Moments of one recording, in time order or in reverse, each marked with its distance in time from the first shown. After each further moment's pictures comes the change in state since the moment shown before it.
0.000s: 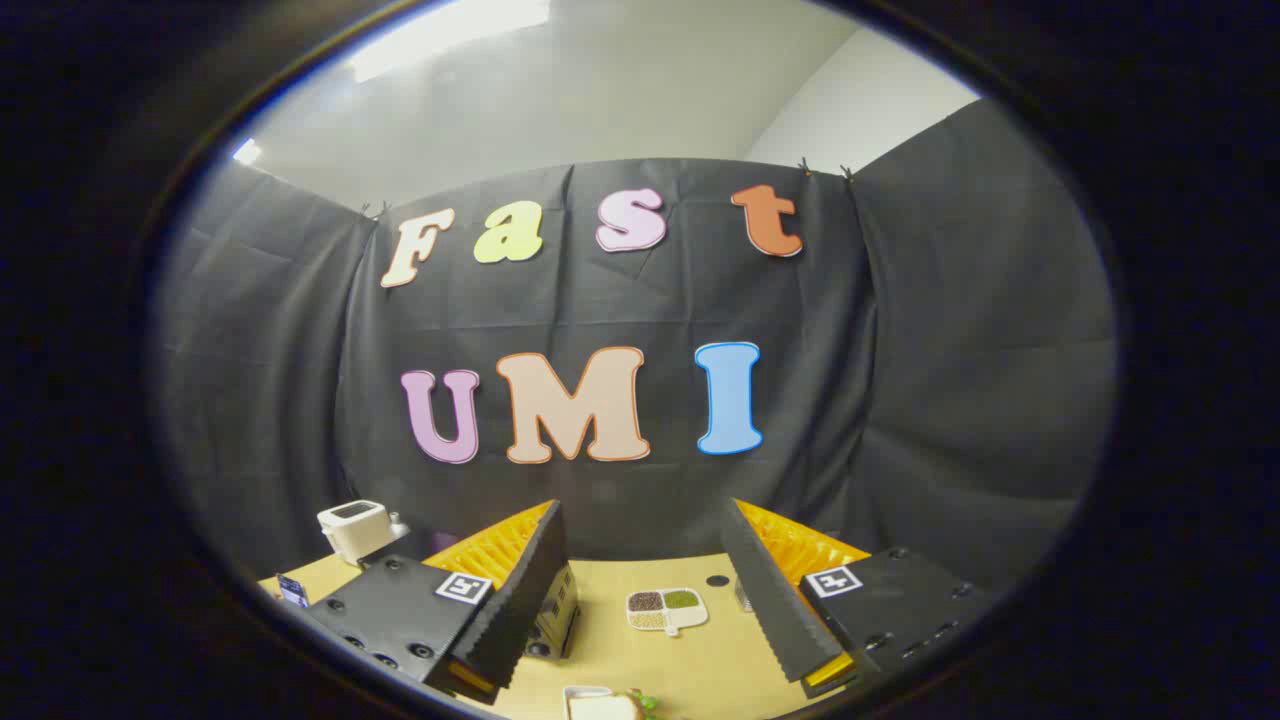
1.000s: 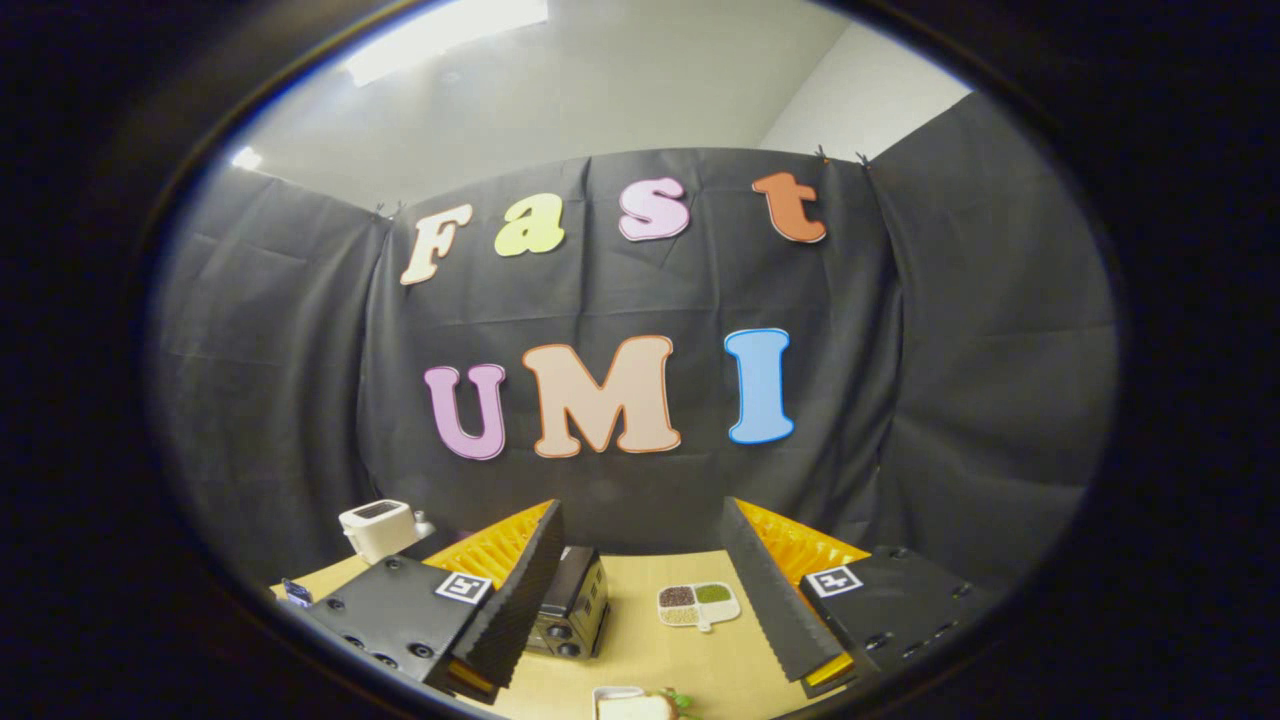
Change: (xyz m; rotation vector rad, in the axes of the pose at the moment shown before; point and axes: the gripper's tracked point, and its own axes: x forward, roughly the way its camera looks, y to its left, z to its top) arm 0.006 0.034 -0.018 0.025 0.019 0.054
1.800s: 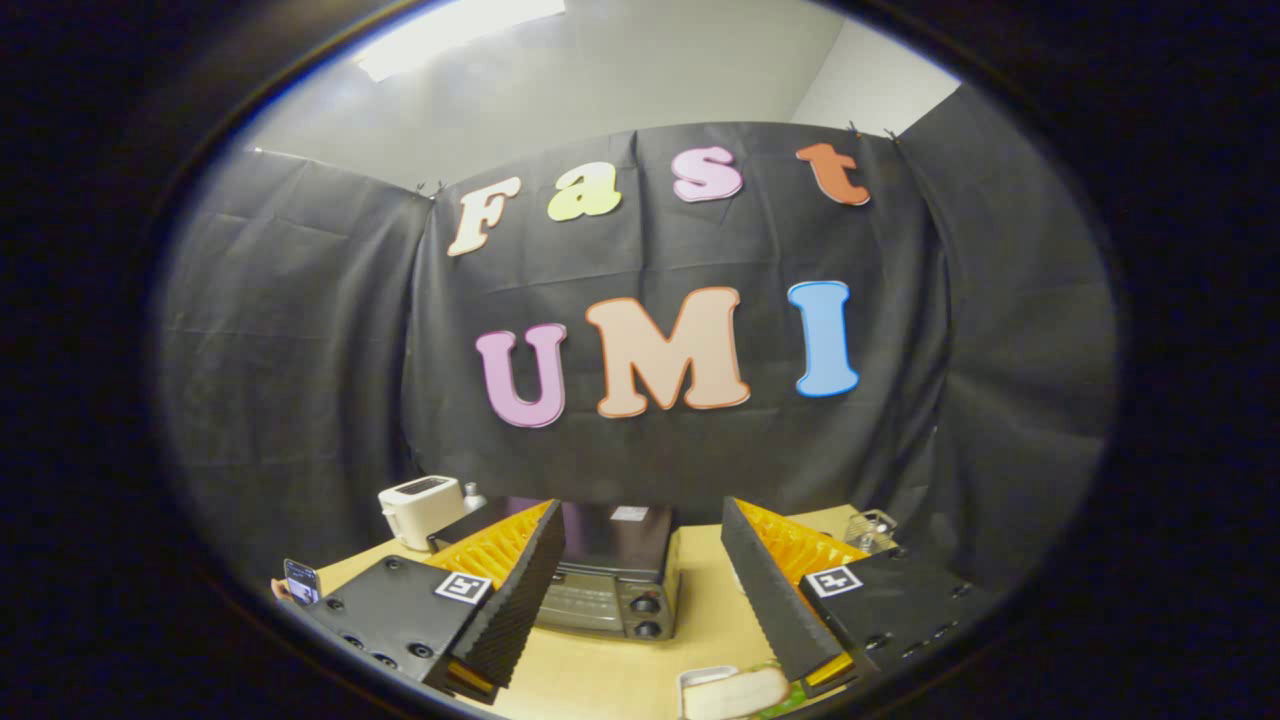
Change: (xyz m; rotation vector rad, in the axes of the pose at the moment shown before) arm 0.000 0.118 -0.115 0.033 0.055 0.121
